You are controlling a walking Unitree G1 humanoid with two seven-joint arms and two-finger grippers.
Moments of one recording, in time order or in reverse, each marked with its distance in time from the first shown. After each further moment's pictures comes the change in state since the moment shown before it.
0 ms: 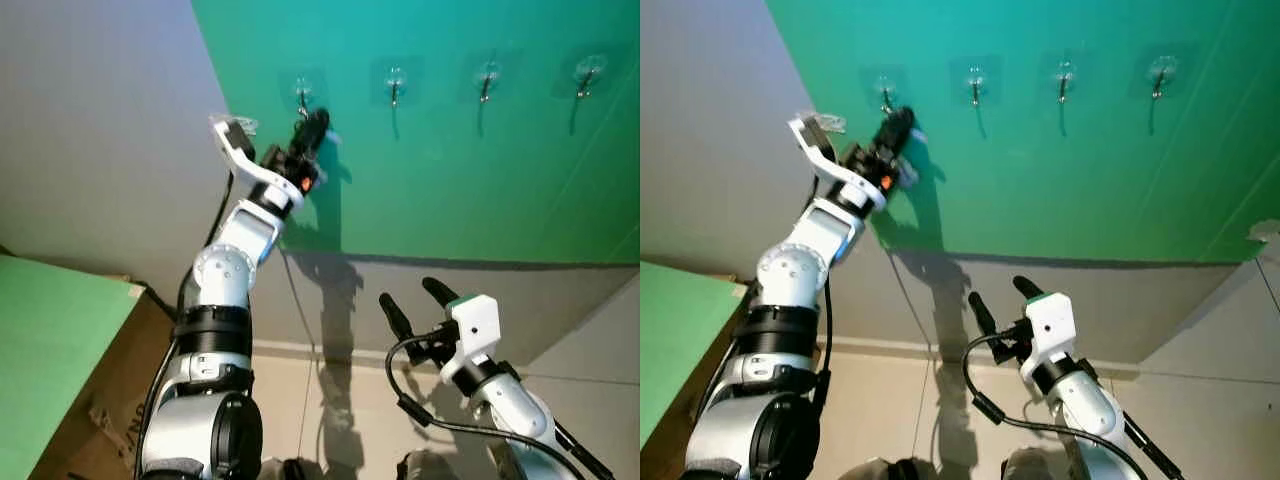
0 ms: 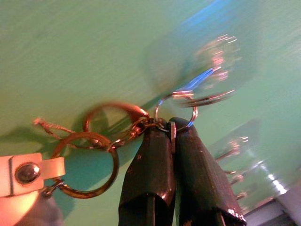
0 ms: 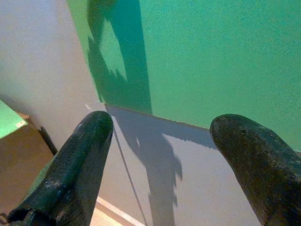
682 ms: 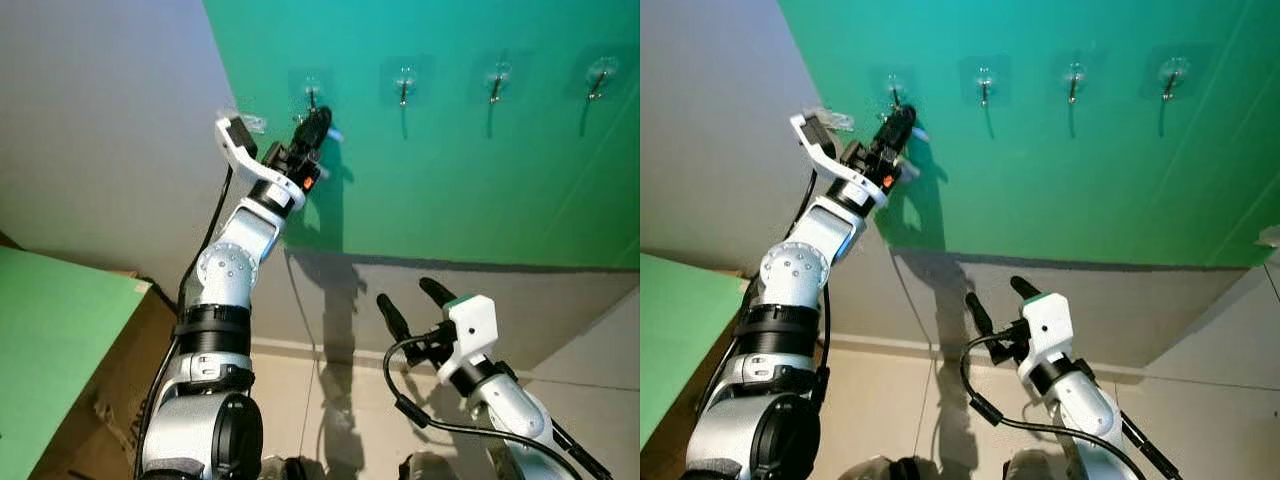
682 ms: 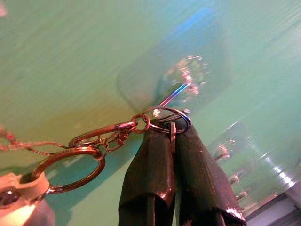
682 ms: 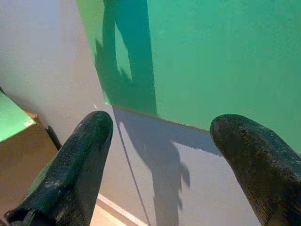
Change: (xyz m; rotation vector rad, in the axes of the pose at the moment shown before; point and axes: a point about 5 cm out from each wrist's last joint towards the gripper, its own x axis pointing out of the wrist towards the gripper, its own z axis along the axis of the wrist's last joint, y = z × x) left arm 0.003 -0.011 0.004 0.073 -0.006 -0.041; right arm 0.000 0.000 0.000 -0.002 -0.001 0.002
